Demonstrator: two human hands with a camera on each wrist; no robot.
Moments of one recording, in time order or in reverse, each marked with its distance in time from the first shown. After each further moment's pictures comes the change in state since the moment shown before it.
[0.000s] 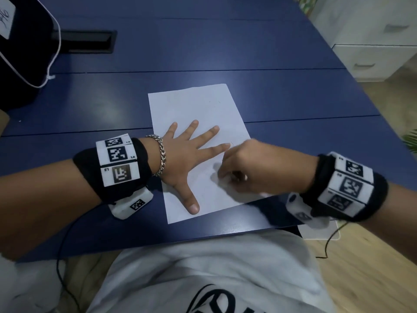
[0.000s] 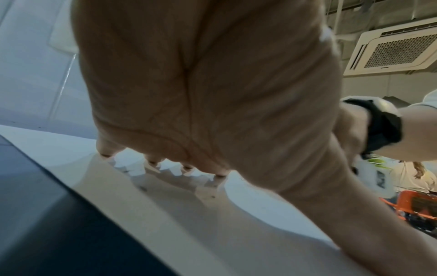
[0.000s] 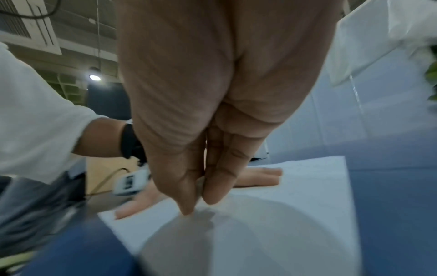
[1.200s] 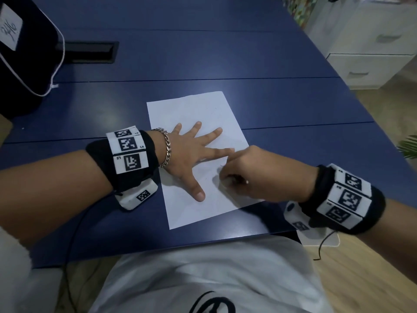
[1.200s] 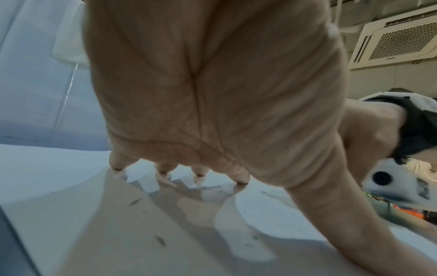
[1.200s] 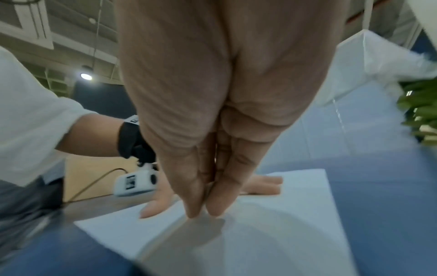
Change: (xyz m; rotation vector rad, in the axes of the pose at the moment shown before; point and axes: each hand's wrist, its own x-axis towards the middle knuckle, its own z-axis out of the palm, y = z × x) left_hand 0.014 -0.005 -0.023 -0.003 -0.014 0.035; right_hand -0.006 0.005 0.005 0.029 0.064 0.058
